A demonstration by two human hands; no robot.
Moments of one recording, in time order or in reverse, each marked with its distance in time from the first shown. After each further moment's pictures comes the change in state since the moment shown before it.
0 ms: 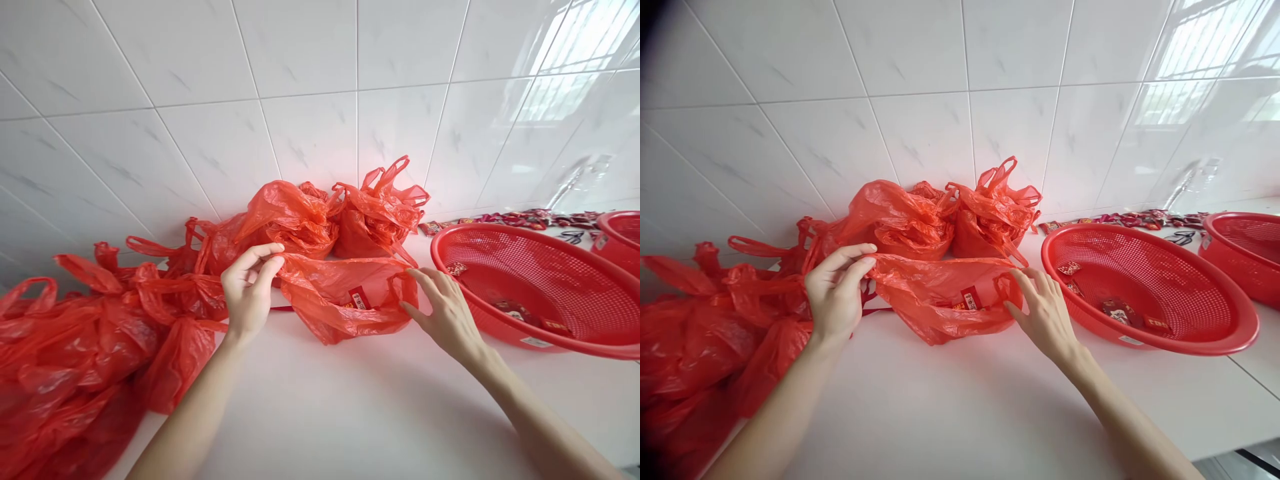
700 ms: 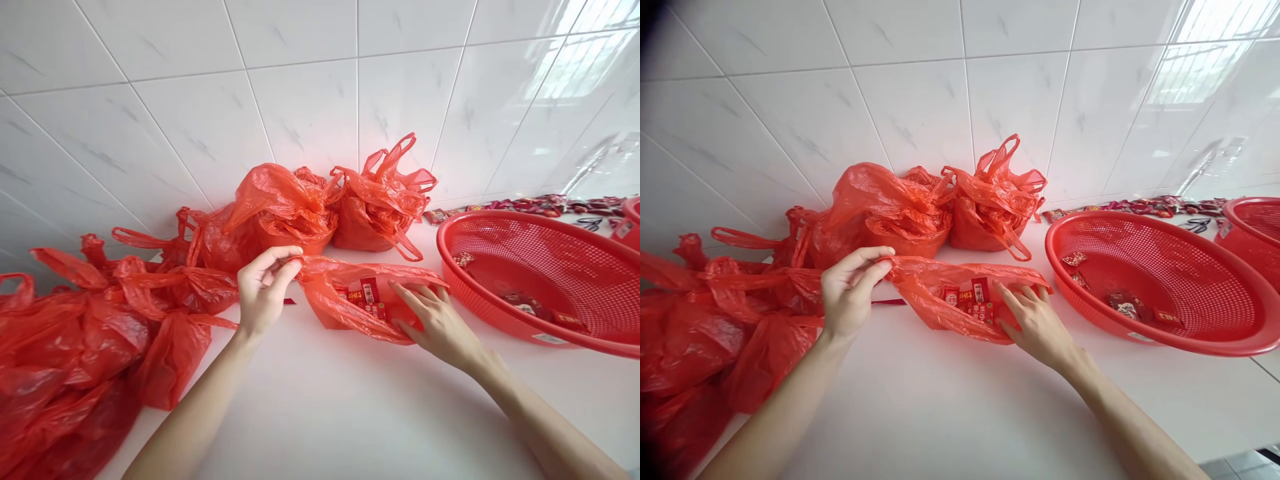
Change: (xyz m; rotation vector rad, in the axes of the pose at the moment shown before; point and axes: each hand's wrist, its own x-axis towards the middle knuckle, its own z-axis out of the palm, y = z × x) left_hand -0.014 -0.007 0.011 0.026 -0.178 -0.053; right_hand -0.013 -0.008 0.010 0.045 -0.128 -0.236
